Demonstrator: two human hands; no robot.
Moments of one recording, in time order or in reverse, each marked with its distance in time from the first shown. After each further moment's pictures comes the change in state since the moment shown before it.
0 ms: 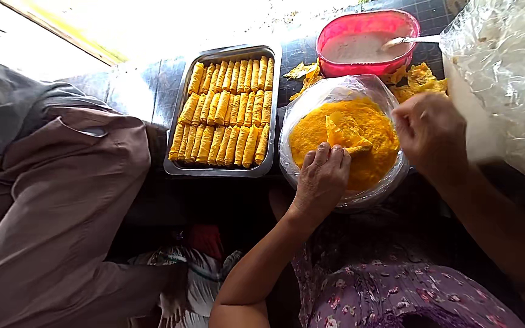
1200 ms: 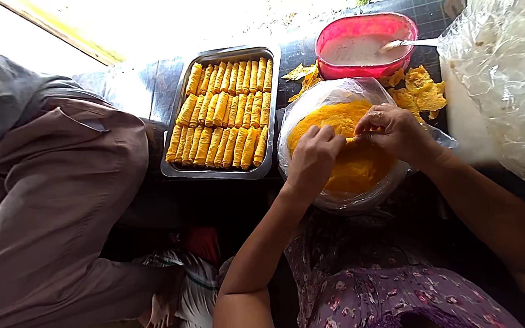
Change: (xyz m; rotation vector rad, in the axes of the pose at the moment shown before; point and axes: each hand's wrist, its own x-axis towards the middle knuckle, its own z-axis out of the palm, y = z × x) left_hand 0.030 -0.032 0.002 -0.341 -0.018 -0.046; right_hand 0.028 0.013 0.032 0.484 -0.227 -0.089
